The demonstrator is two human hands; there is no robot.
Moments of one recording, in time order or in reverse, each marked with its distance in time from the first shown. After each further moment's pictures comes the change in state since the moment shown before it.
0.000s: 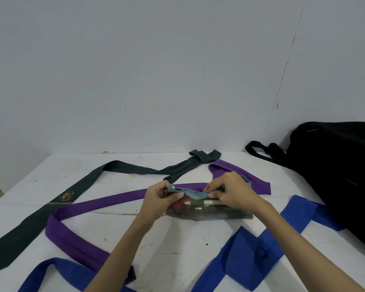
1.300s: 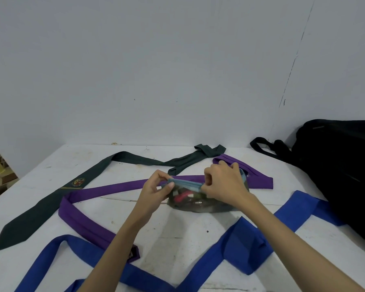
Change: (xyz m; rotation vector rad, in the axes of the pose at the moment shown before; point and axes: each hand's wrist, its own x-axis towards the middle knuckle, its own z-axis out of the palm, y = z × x) left_hand -0.023 -0.006 -0.015 -0.084 0.030 0.077; right_hand -0.002 -0.034 0.014 -0.352 0.138 0.033
